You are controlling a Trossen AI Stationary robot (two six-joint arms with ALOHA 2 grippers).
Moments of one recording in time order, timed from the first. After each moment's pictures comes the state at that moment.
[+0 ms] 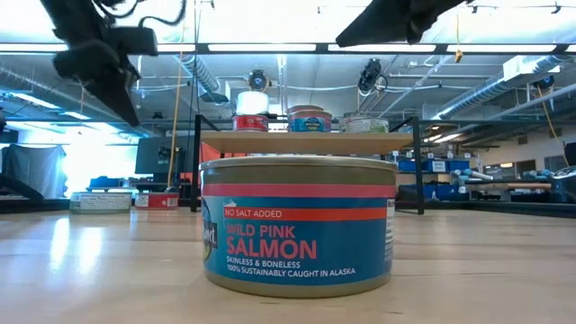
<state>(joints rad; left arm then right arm) 0.00 0.90 0.76 -0.95 -0.38 -0.18 0.40 1.42 0.89 0.04 0.77 0.13</state>
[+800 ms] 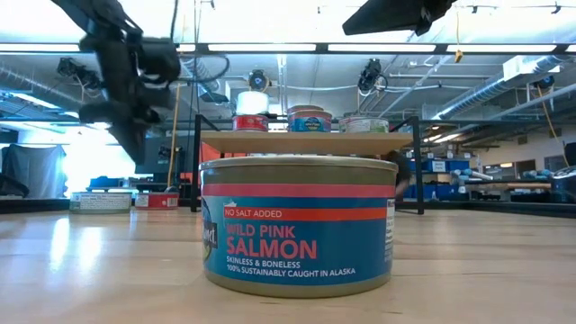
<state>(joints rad) 0.68 1.12 0.76 -0.87 -0.05 0.63 0.46 1.42 0.89 0.05 0.81 0.13</state>
